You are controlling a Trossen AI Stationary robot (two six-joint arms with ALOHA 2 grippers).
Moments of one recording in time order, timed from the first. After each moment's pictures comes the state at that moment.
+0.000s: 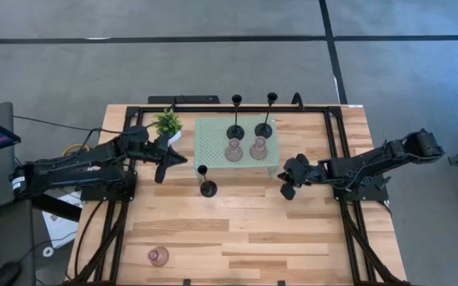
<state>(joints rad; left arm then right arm) 0.39 0.51 0.38 -0.07 0.41 0.02 0.10 1.15 0.30 0.02 0.31 0.53</state>
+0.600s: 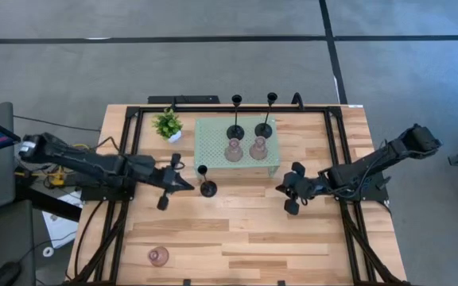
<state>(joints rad) -0.18 0.66 0.38 0.12 0.02 0.13 0.35 1.15 0.39 -0.07 0.39 0.47</state>
